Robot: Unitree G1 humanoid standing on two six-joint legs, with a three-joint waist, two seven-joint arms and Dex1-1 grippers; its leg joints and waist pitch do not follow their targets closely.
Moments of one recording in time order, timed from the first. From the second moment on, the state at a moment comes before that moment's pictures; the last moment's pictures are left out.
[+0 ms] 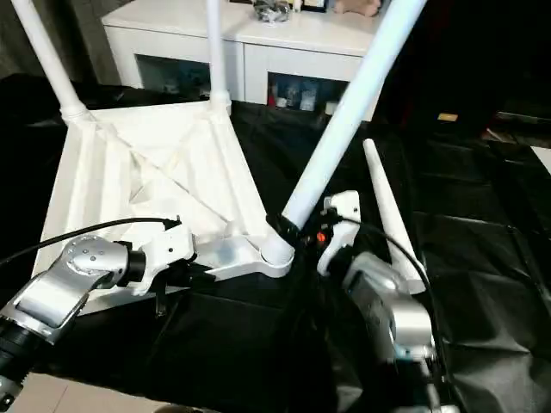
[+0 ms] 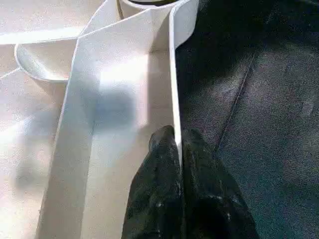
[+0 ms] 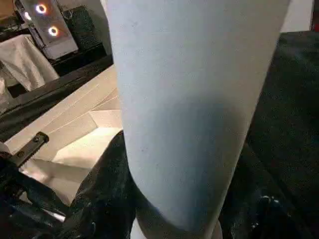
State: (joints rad) left arm -0.42 0.55 -0.39 0.22 -0.02 0.26 -1.04; right arm -0.24 -0.18 0.01 0.13 0.37 0.29 0.63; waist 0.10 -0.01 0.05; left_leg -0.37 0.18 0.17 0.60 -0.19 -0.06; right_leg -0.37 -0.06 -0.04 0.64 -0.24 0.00
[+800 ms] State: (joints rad) left arm -0.41 0.57 -0.38 0.22 -0.02 0.26 -1.04; right arm -0.42 -0.29 0.17 0.22 0.26 0.39 0.75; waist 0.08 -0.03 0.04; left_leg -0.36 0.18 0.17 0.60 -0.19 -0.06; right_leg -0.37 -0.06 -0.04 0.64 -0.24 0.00
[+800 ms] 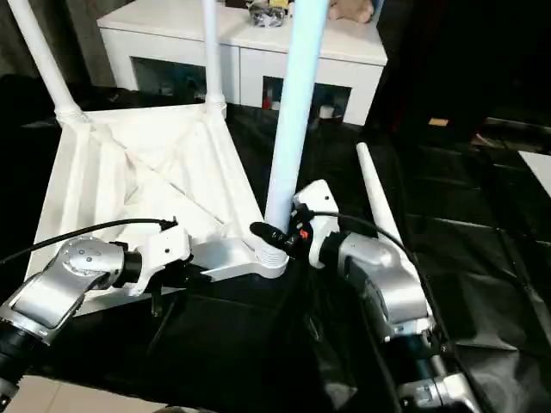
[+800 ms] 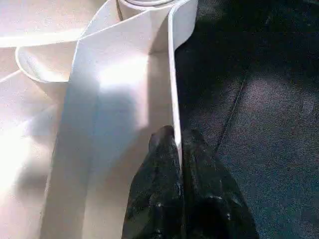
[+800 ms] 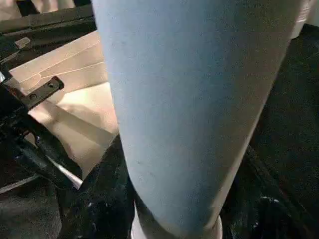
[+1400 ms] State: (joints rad) left arm -0.46 0.35 -0.32 0.30 0.00 0.46 -0.78; right arm -0.52 -0.11 0.12 0.44 0.16 0.32 0.32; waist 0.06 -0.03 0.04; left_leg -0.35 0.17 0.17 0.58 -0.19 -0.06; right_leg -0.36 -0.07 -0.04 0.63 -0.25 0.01
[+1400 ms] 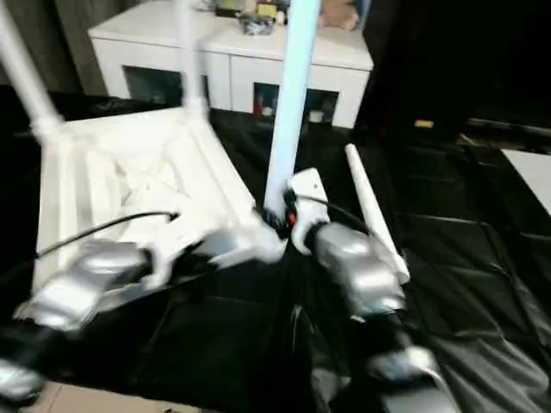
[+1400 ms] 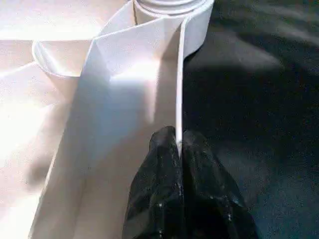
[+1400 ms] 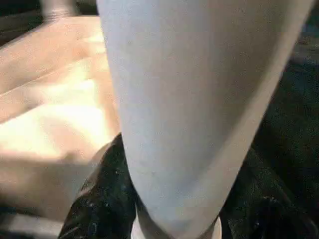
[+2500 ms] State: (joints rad) left arm -0.52 0.21 -0.30 0.27 0.07 0.59 -0.54; right arm -0.70 -0.04 -0.02 0.78 0.17 0.14 0.22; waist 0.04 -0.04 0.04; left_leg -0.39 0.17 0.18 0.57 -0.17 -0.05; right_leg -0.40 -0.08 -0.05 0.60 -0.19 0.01
